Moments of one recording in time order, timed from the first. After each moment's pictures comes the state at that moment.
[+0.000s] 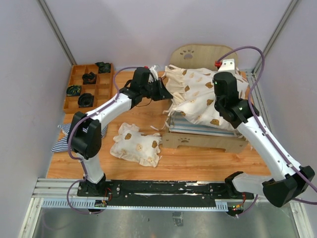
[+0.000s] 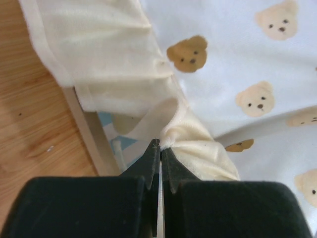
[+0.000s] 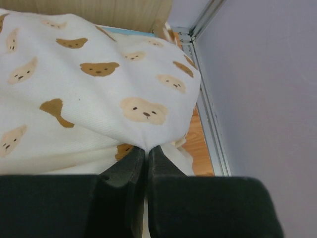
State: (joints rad) left arm -0.51 1.81 1.42 -0.11 0.42 -0.65; right arm 0.49 1.23 1.32 -0.53 0.76 -0.02
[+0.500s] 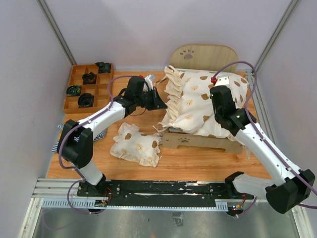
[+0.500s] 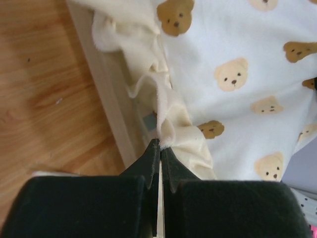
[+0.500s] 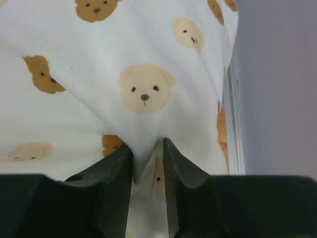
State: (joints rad) left arm -0.51 1.67 1.26 -0.12 0.44 -0.65; right arm 0.49 1.14 1.14 -0.60 0.67 0.03
